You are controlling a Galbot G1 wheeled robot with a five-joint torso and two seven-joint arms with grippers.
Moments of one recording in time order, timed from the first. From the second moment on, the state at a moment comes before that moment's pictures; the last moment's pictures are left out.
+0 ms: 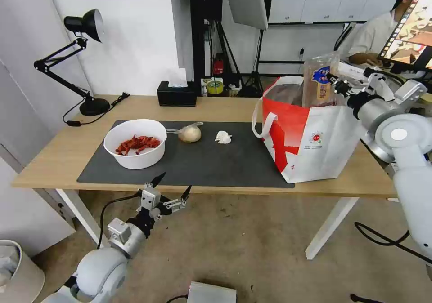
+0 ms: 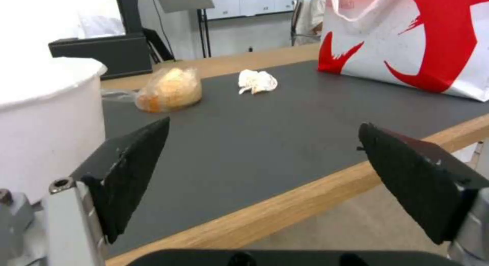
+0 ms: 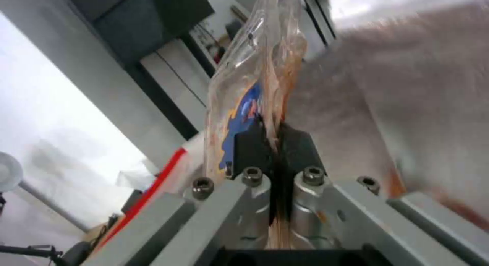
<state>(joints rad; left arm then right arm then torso) 1.41 -0.92 -0.31 -2.04 -0.43 -0.06 0.03 -0.64 0.91 0.52 1.79 1.42 -0.51 0.42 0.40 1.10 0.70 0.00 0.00</state>
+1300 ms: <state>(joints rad) 1.43 -0.88 -0.37 -2.08 -0.47 -0.05 0.02 -0.80 0.72 0.58 2.03 1.38 -0.40 0.05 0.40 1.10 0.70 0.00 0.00</state>
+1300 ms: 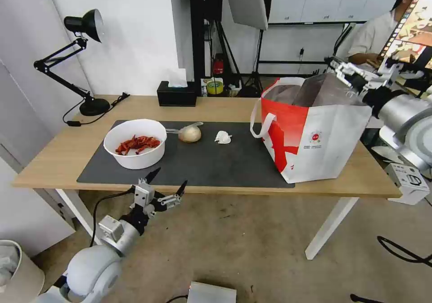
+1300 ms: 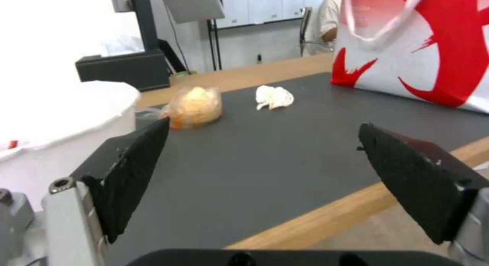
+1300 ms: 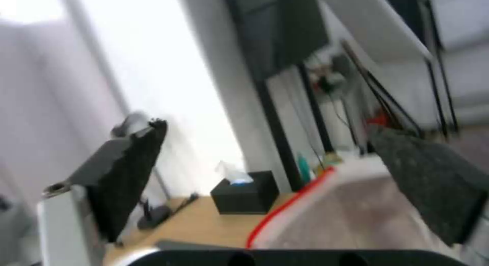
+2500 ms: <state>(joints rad) 1.54 -0.92 -0.50 -2.07 -0.42 0.00 -0.04 -1.55 0.88 0.46 2.16 0.63 0.07 -0.07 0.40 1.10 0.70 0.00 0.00</state>
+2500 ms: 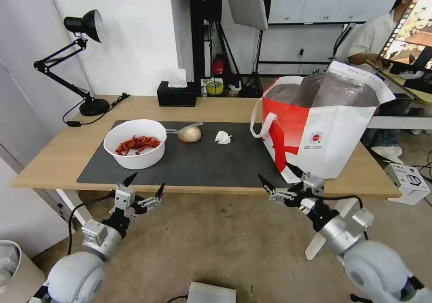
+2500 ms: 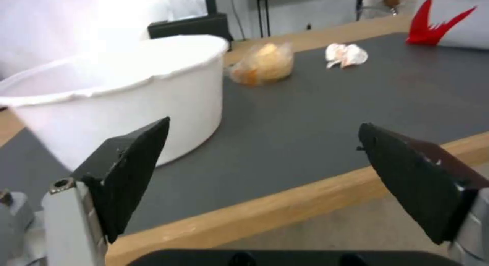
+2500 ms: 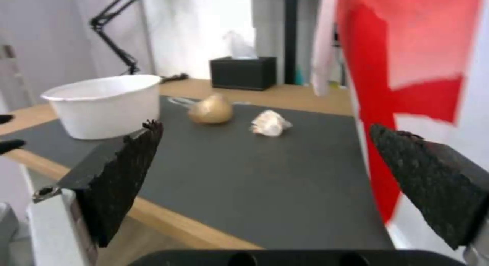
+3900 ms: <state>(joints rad) 1.51 -0.91 -0.46 -2.06 -0.44 0.01 -0.06 -1.29 0.88 0.26 2.06 0.66 -0.03 0.01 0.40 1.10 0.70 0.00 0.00</state>
